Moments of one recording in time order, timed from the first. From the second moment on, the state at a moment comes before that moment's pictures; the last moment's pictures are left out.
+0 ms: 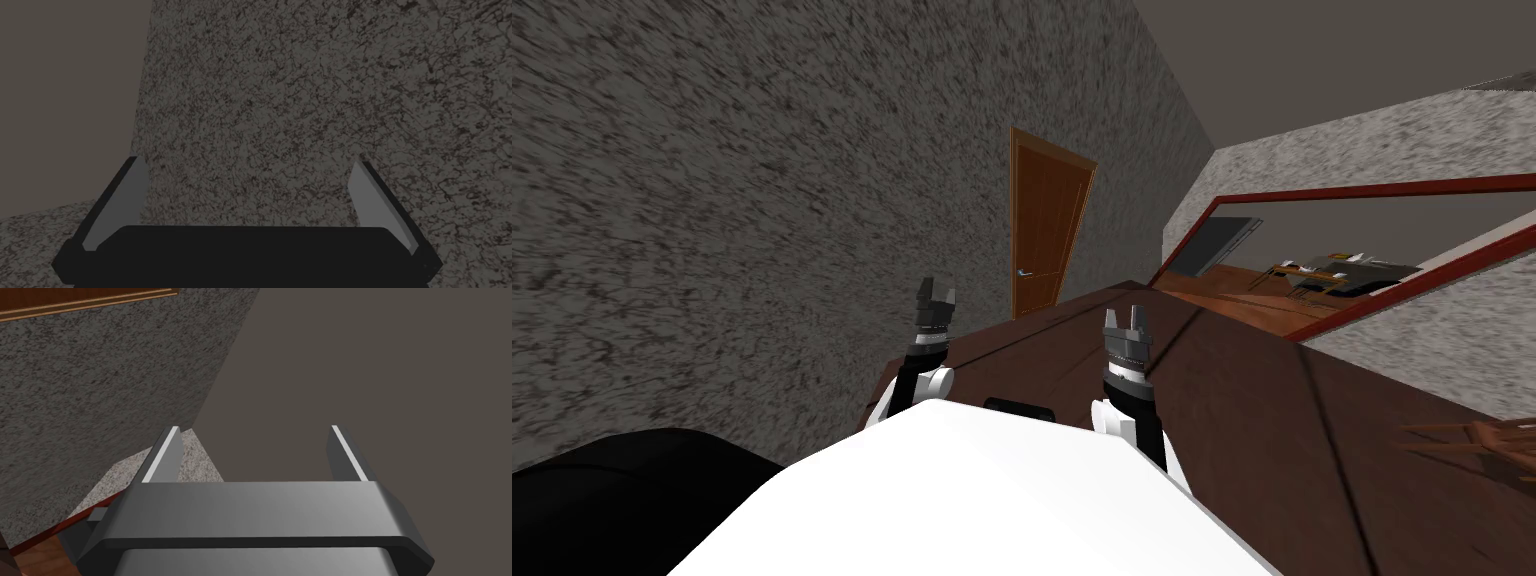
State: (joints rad) arm 0.52 0.00 0.06 -2.26 0.03 -0.52 -0.08
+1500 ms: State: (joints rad) arm 0.40 -0.06 0.03 -1.95 -0.02 -0.57 -0.06
